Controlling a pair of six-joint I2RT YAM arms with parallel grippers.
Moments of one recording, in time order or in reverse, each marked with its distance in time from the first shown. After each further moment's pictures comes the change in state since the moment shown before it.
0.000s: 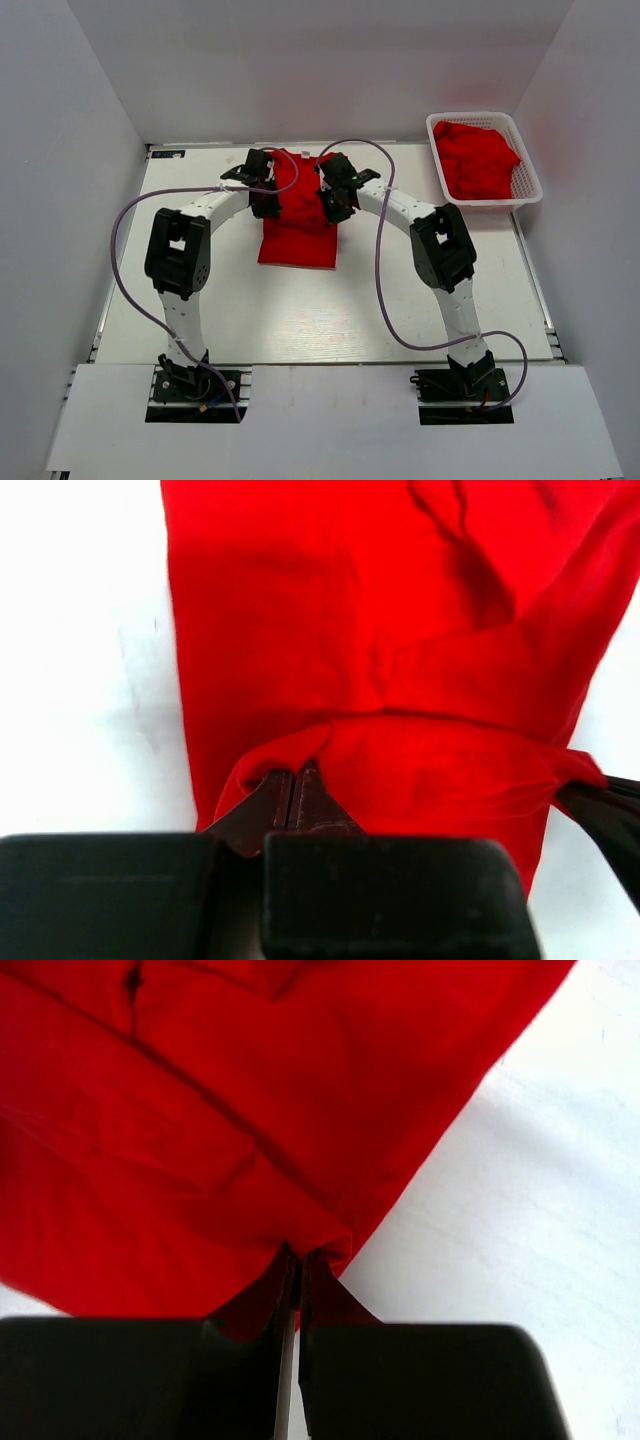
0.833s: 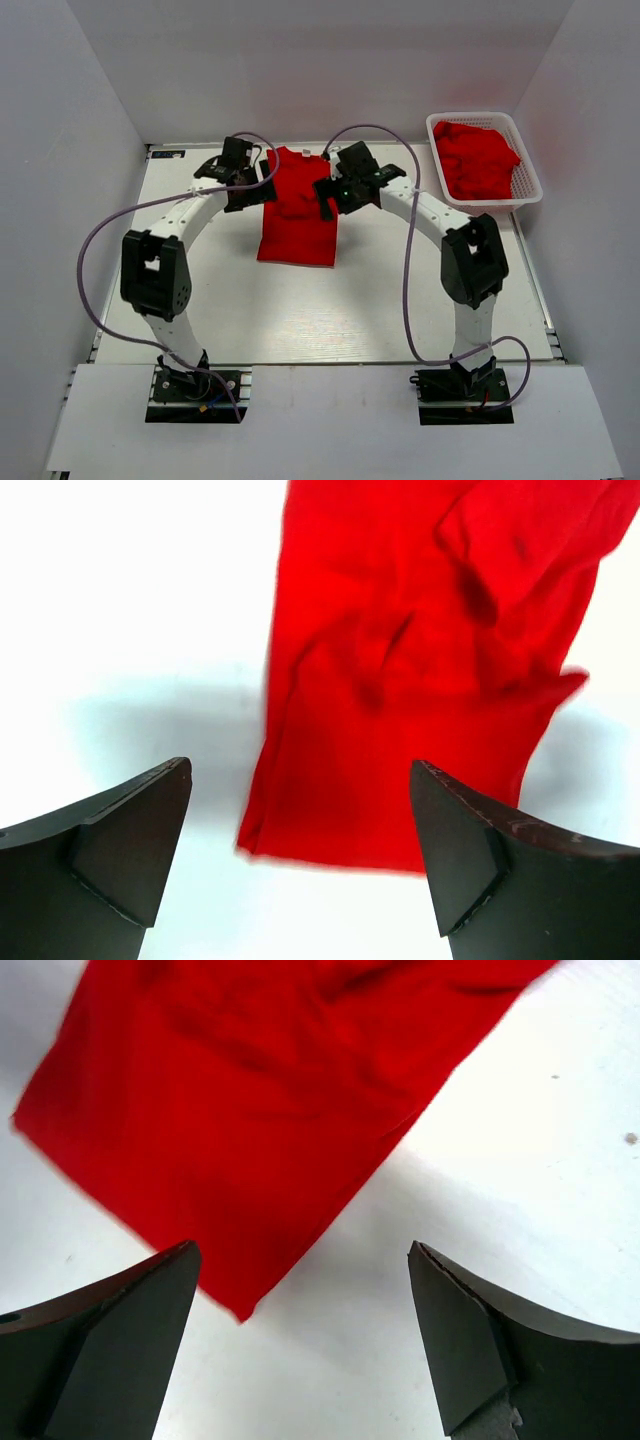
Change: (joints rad) left arm 0.050 -0.143 0.040 -0.100 -0.084 0.002; right arm -0.030 -0.184 -0.095 0.047 -0.051 -0.088
